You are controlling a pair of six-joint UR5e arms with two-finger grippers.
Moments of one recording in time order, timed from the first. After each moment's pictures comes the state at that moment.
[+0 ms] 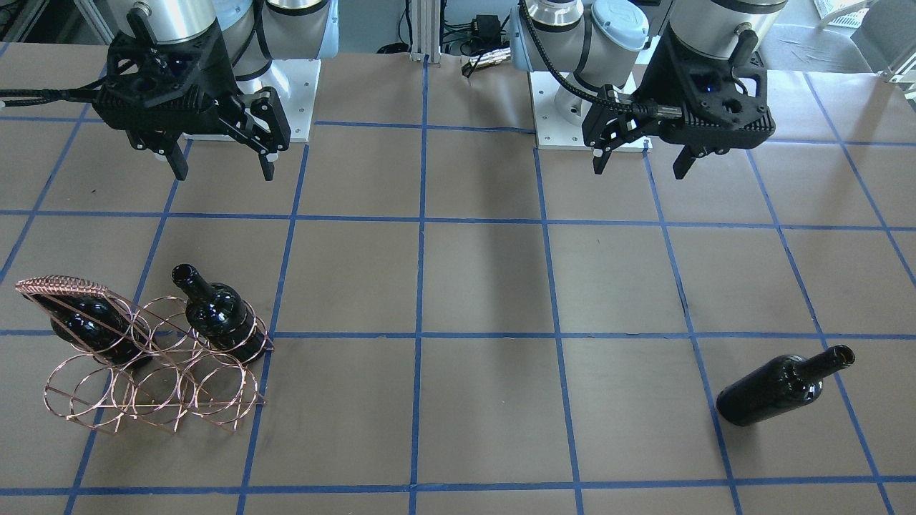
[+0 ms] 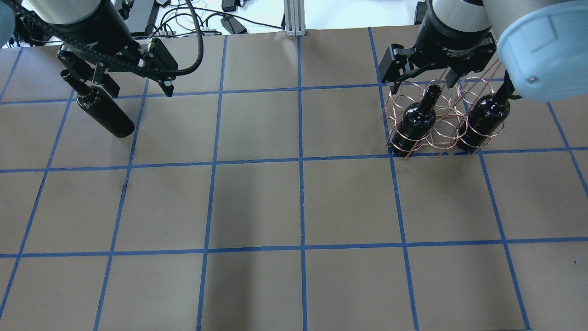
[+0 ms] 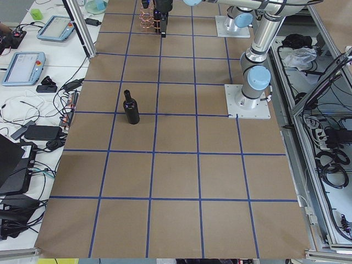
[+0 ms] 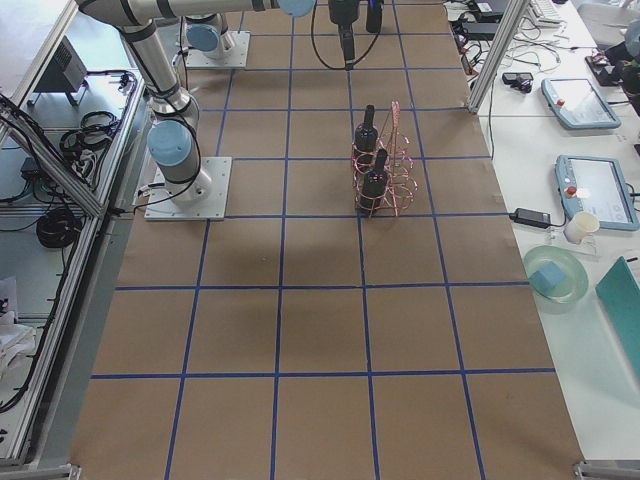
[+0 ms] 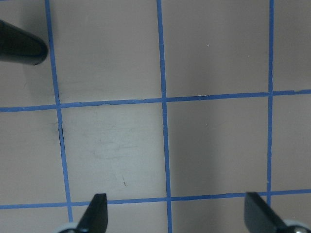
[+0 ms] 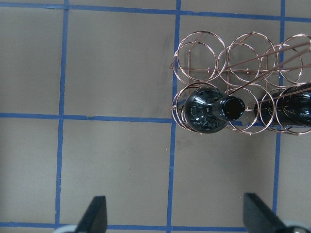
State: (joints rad) left arm -1.57 -1.58 -1.44 -1.67 1.57 0.05; right arm 1.65 -1.60 1.56 -1.67 -1.61 0.03
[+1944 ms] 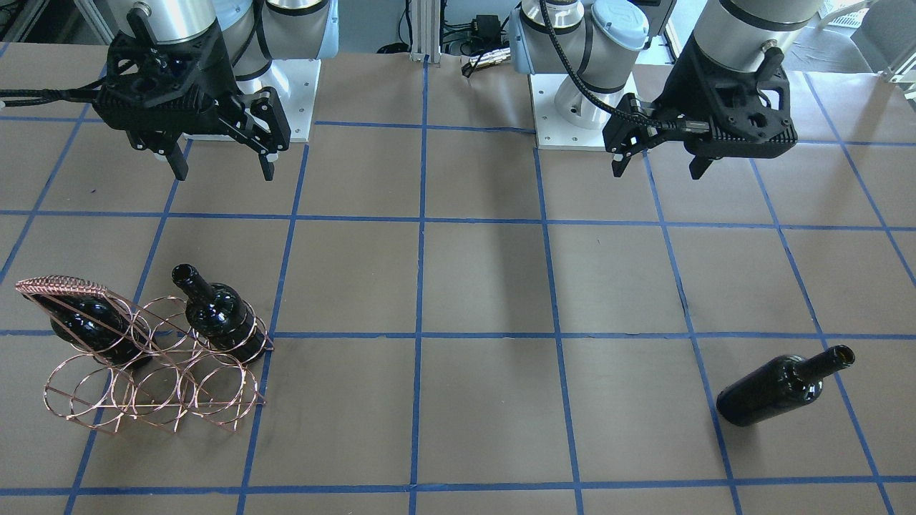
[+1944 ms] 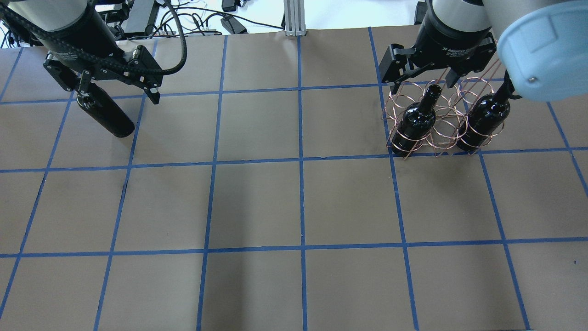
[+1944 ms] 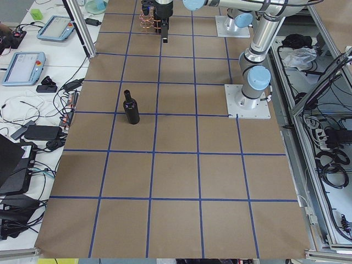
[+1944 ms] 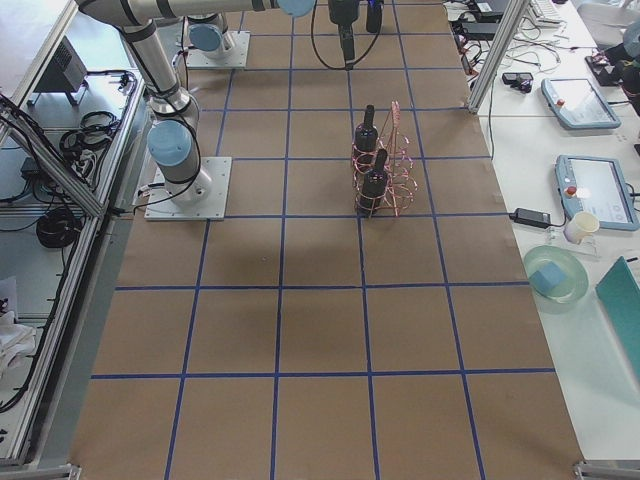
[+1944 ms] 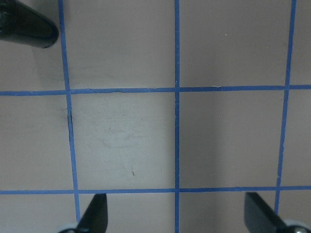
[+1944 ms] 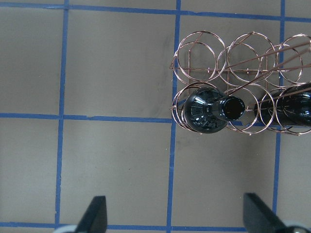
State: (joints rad) left arm -1.51 -1.58 -1.46 -1.69 1.58 0.06; right arm 1.65 -1.60 1.56 -1.67 -1.61 0.03
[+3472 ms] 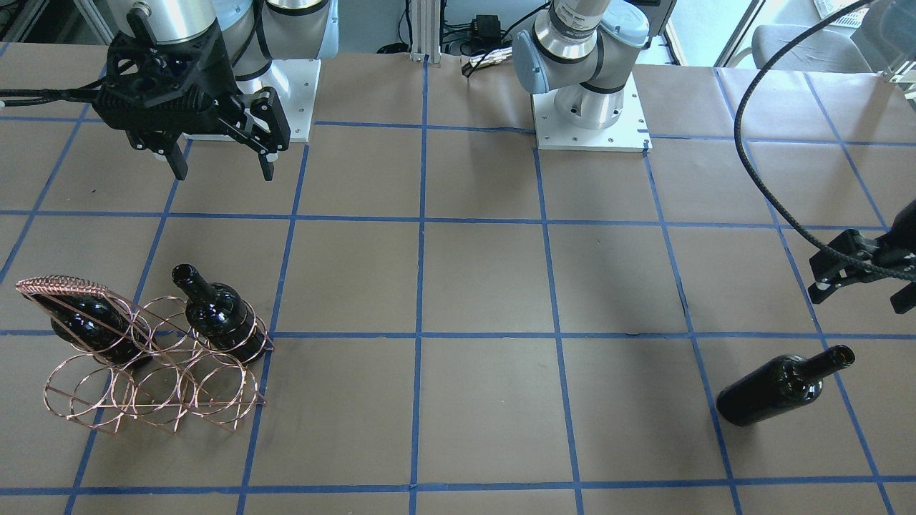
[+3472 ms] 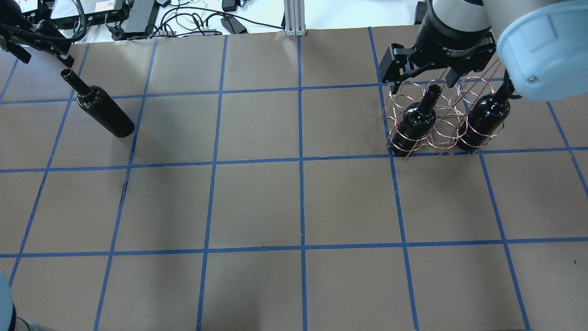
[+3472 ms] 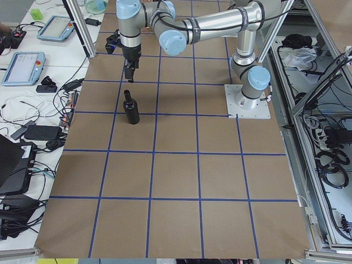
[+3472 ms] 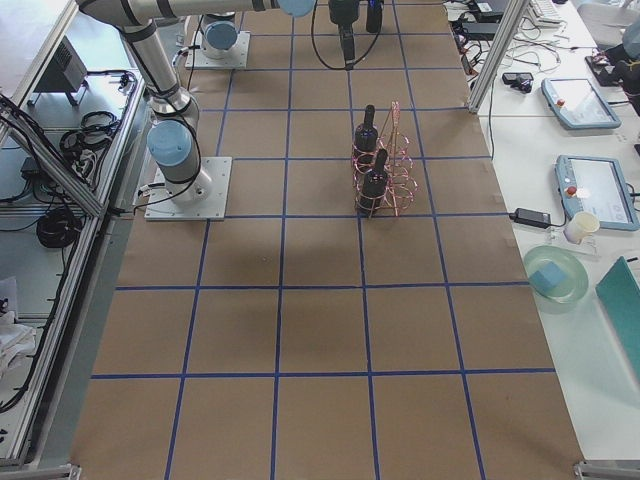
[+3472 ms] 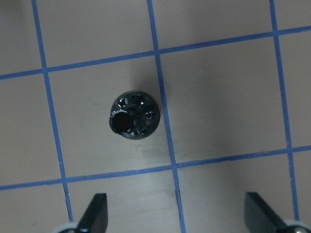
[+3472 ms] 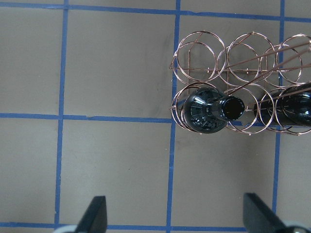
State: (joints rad) left arm -1.18 -1.86 -1.30 -1.45 1.57 0.54; right arm 1.65 -1.60 1.56 -1.67 -1.61 0.03
